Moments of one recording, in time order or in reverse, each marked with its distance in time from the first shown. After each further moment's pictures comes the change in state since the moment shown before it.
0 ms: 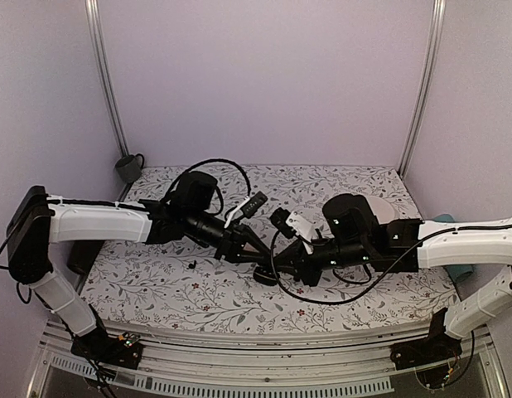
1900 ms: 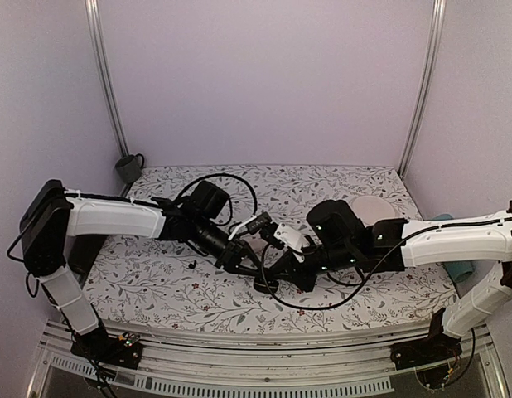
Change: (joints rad) left arm 0.003 0.101 0.067 -0.282 0.029 0.121; right arm 0.006 0.096 0.043 -0.066 -0.004 -0.107
